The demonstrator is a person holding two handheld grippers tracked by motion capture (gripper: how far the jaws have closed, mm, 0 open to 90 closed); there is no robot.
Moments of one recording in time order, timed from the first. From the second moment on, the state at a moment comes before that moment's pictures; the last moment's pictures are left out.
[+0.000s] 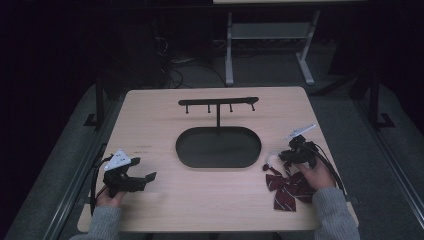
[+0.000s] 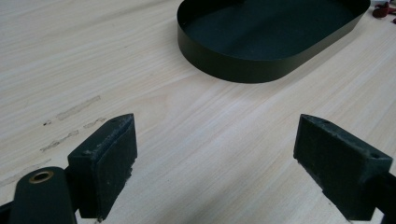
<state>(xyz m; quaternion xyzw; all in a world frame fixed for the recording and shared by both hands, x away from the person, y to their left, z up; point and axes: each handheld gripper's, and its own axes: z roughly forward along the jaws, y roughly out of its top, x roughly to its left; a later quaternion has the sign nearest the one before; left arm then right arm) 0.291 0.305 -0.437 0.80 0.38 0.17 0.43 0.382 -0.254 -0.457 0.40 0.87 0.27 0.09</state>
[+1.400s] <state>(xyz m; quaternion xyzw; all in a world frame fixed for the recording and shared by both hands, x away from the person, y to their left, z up) 0.291 0.304 -0.438 0.80 0.38 0.18 0.42 0.329 -0.252 -0.409 0.38 0.84 0.37 0.11</state>
